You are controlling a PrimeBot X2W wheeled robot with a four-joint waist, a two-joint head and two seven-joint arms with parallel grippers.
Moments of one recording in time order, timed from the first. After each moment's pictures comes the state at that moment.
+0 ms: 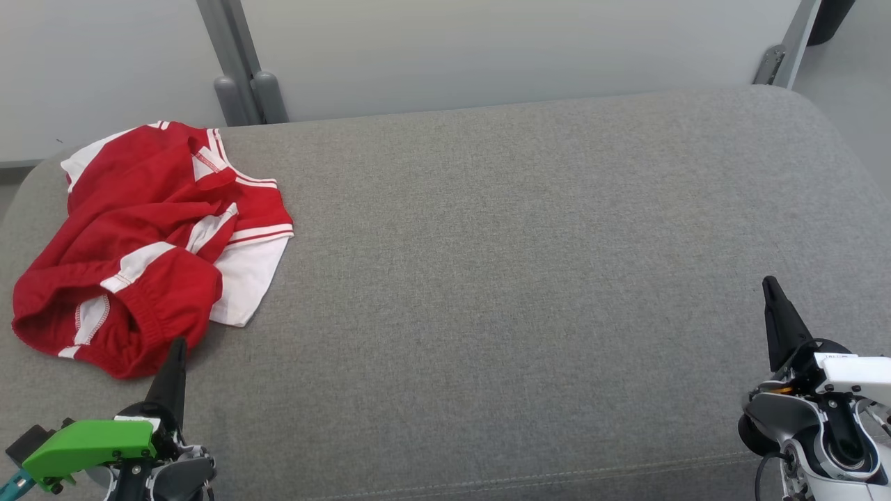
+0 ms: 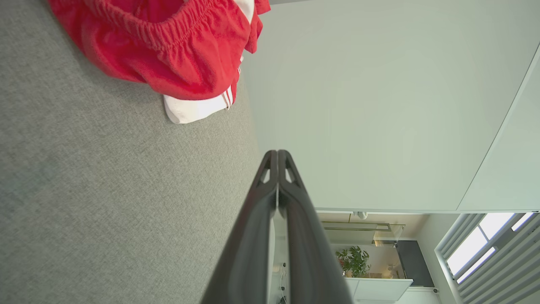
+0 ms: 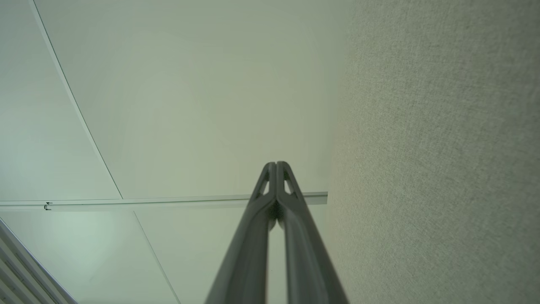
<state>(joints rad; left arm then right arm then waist) -0.06 0.04 0.08 0.27 -1.61 -0.12 0.11 -0.06 -0.04 -0.13 0.28 1.60 0.12 0.11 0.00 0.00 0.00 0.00</state>
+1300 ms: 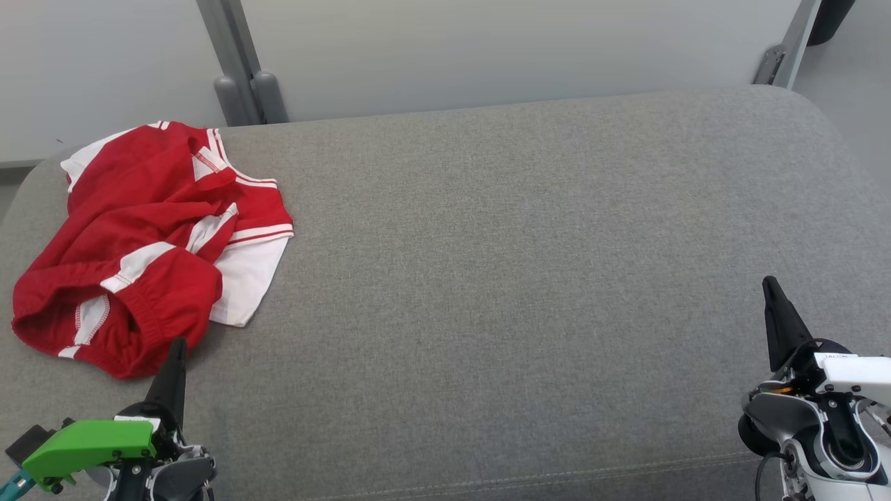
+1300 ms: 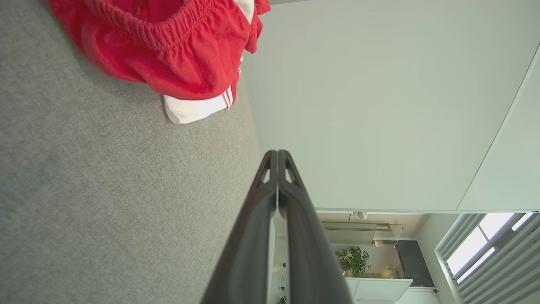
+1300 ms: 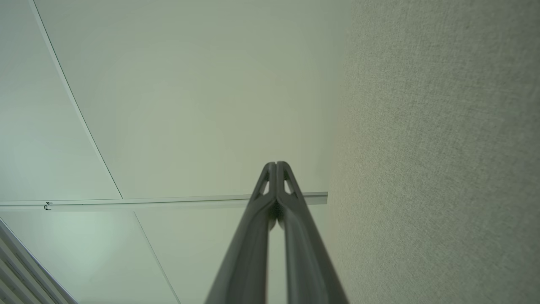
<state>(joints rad) -0.06 0.04 0.08 0.27 -1.61 -0.12 0.11 -0.06 -0.04 -0.13 0.28 1.60 0.12 0.11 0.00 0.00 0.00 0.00</state>
